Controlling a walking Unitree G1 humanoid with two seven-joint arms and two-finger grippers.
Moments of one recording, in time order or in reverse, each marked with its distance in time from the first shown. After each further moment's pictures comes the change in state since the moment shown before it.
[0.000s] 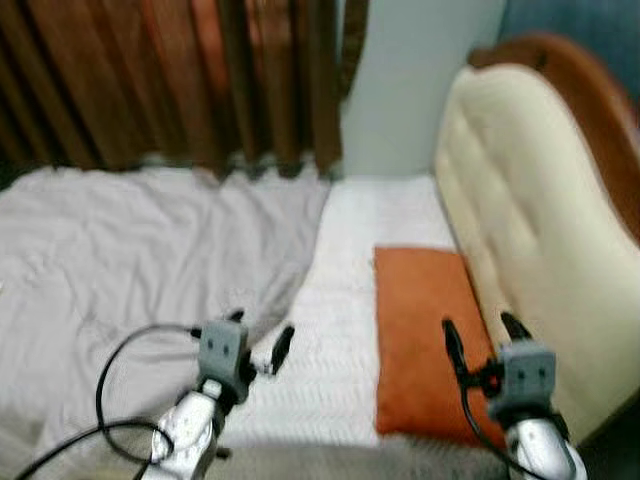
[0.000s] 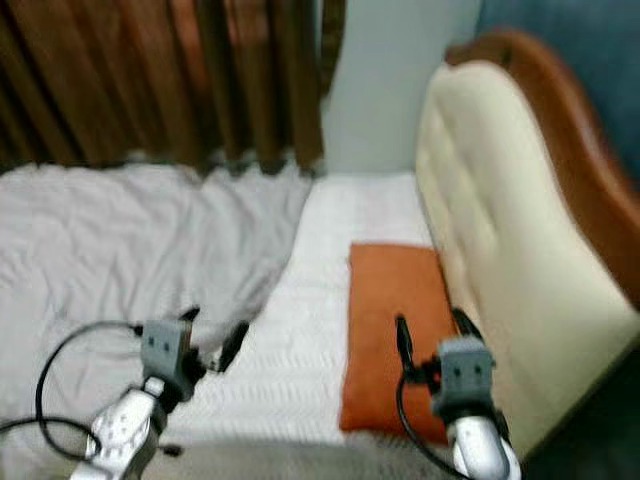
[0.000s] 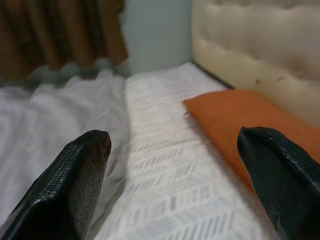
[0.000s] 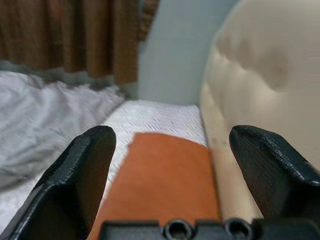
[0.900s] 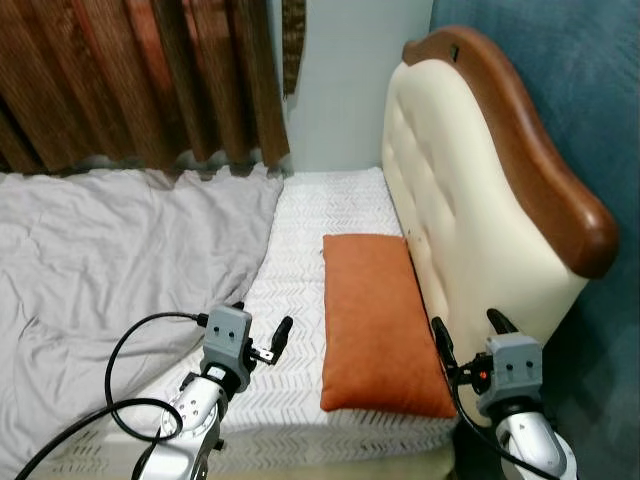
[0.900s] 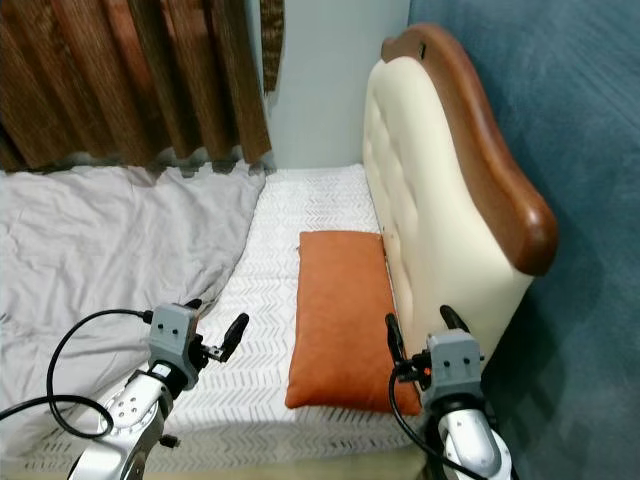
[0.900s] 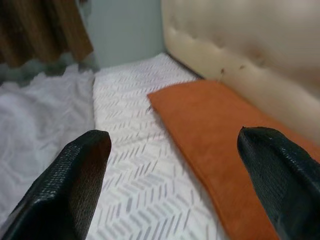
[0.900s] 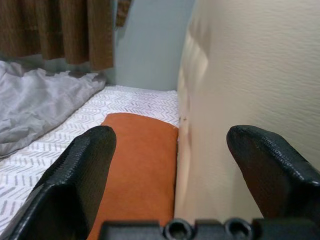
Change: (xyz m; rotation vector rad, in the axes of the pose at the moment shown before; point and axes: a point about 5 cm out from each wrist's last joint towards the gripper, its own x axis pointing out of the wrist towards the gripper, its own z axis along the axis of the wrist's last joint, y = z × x) left arm 0.016 0.010 -0.012 0.022 0.067 0.032; right arm 0.009 0.007 -0.001 0.014 0.022 0.036
